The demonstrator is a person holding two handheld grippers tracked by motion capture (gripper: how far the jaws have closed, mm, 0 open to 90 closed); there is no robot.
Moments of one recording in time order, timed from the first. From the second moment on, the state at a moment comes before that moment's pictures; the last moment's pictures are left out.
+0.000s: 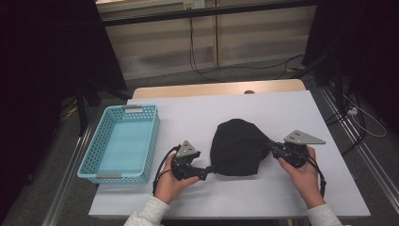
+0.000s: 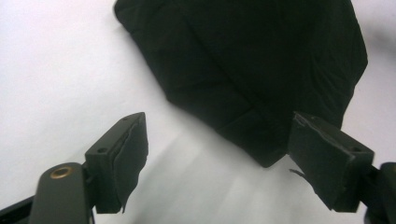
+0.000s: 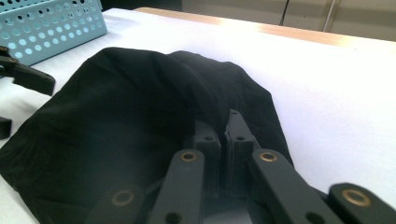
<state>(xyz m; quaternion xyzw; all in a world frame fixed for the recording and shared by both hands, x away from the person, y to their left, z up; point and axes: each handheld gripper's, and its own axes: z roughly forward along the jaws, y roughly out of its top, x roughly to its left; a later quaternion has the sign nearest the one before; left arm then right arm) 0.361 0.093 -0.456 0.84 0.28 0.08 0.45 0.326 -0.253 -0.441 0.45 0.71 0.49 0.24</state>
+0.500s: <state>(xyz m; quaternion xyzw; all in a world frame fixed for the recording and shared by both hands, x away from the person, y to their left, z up) 0.363 0.064 -0.466 0.85 0.29 0.06 0.43 0.311 -0.272 -0.440 0.45 0.70 0.49 0.25</state>
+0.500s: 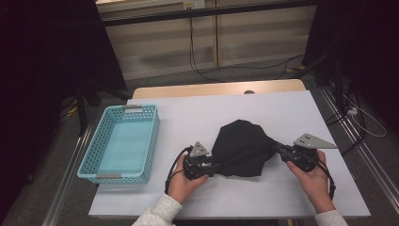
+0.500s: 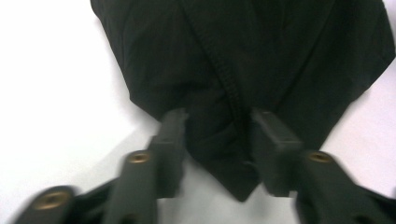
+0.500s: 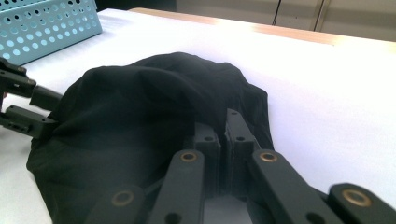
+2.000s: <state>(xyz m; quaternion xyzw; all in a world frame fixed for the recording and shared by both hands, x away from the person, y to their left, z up) 0.418 0.105 -0.423 0.80 0.39 0.09 0.45 0.337 -0.238 -0.430 0.43 0.75 0.44 0.25</state>
